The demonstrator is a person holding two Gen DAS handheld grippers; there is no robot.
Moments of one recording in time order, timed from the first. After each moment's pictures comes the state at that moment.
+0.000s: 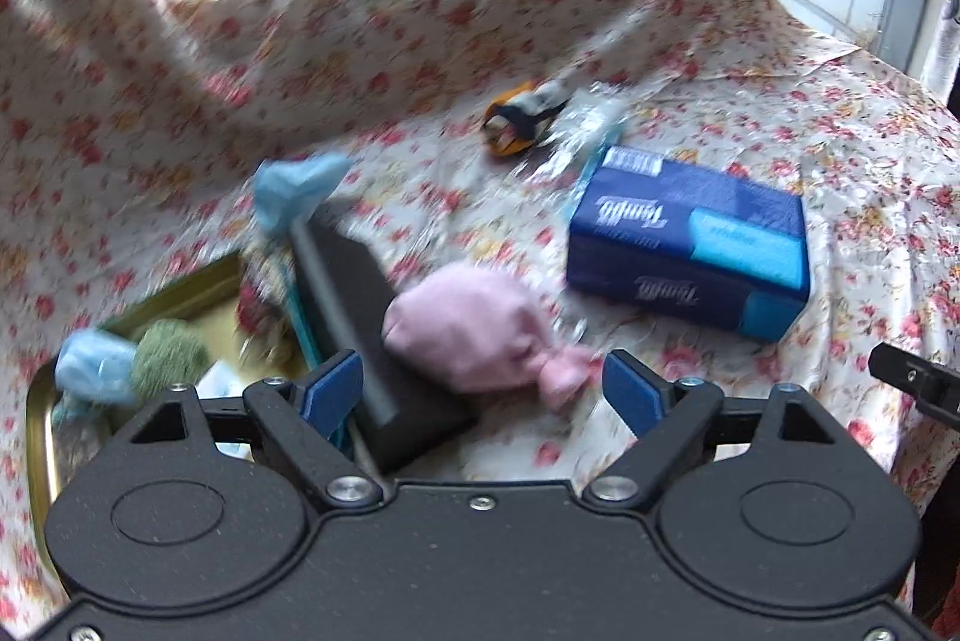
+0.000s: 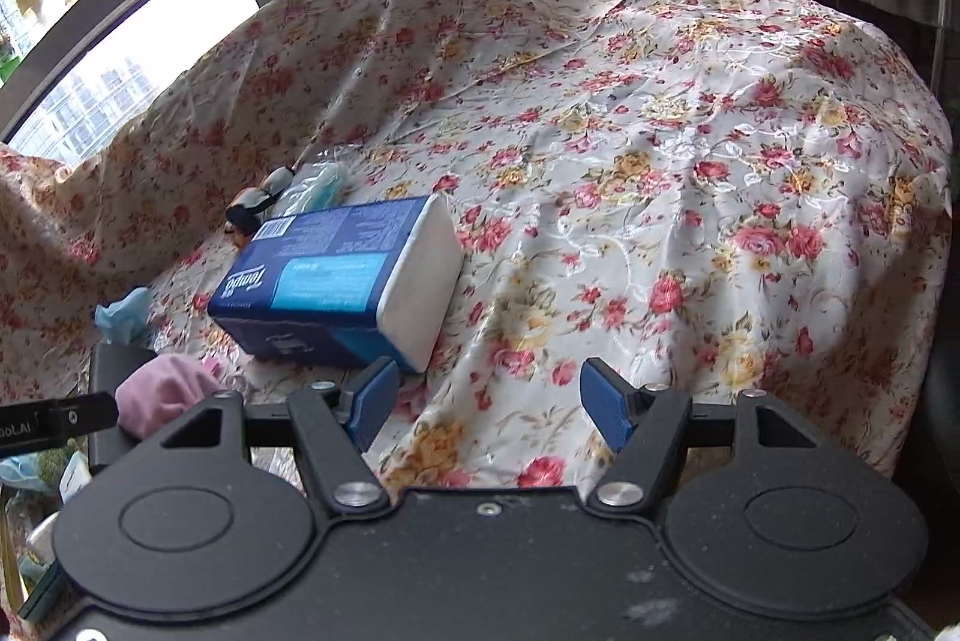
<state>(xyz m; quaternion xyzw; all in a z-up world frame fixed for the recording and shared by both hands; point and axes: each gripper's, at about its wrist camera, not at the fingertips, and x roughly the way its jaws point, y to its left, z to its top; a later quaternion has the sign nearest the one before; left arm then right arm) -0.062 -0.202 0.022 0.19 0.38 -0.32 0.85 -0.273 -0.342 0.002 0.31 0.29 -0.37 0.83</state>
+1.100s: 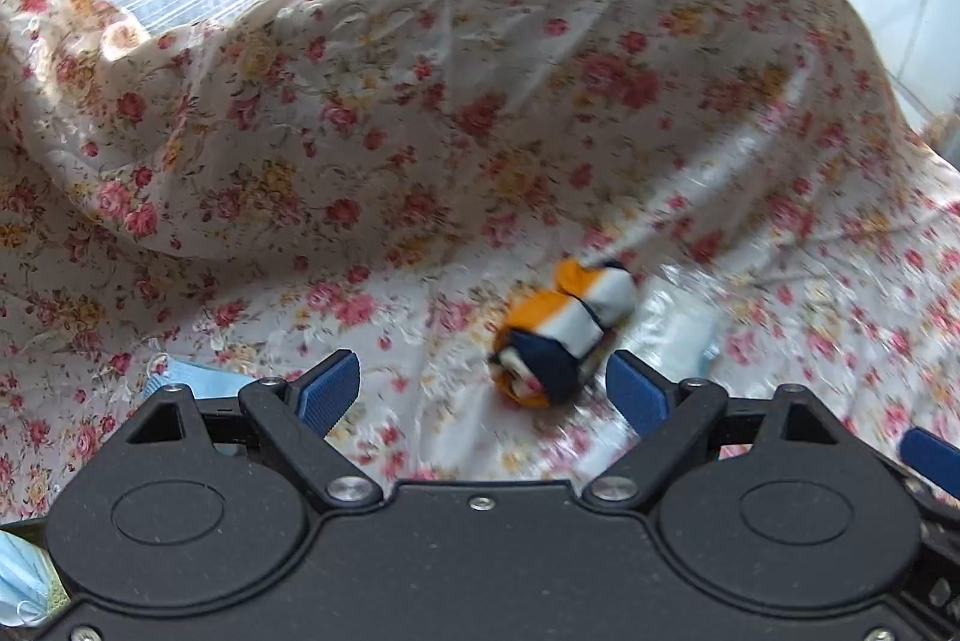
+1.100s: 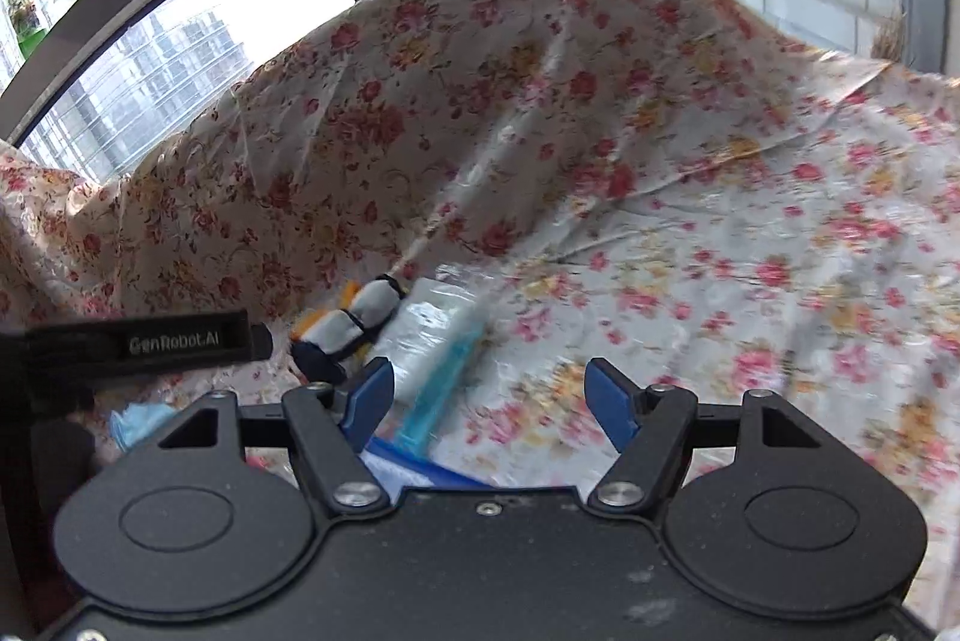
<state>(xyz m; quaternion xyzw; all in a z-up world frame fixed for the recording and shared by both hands) 0.099 -0.340 0.011 0.15 0.40 -0.29 0.86 -0.057 -0.450 0.006 0.28 0.31 -0.28 0.86</state>
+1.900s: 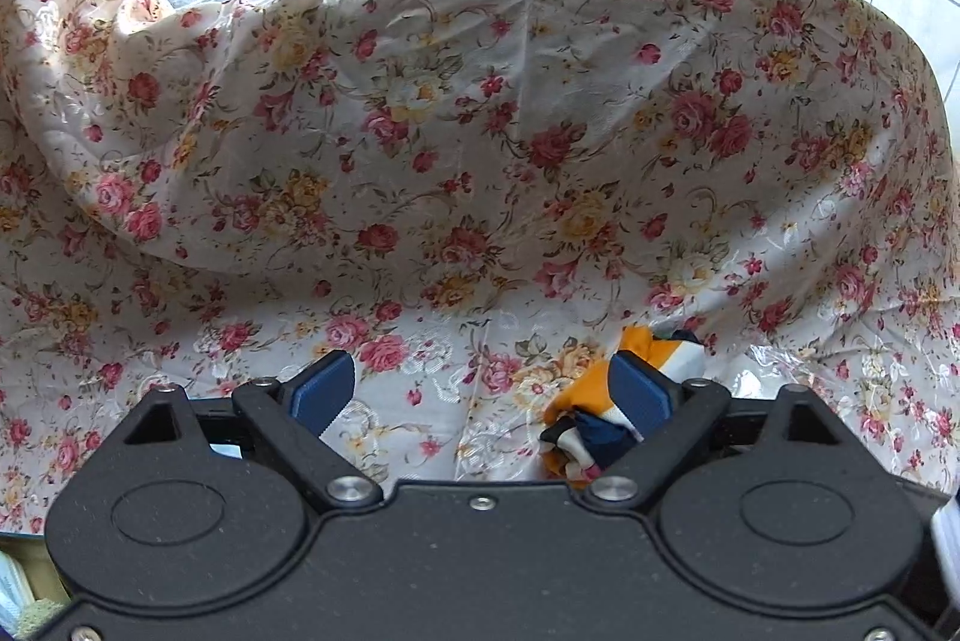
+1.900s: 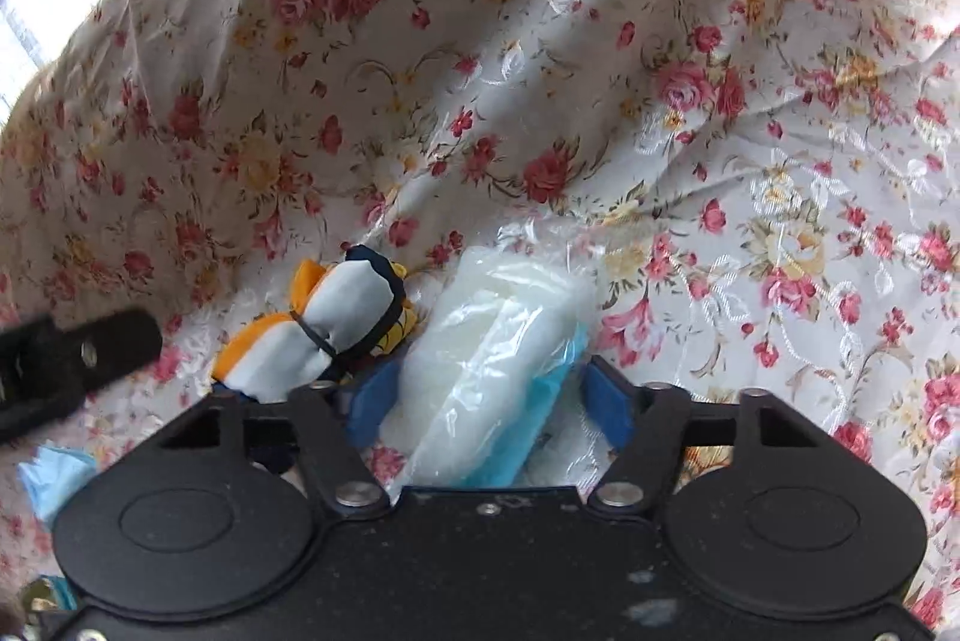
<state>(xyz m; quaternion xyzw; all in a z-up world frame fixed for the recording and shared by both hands) 0.142 -0.342 -0.008 0.11 0.40 -0.26 0.88 0.059 -0.479 -0.066 0.29 0.40 -0.29 0.82</state>
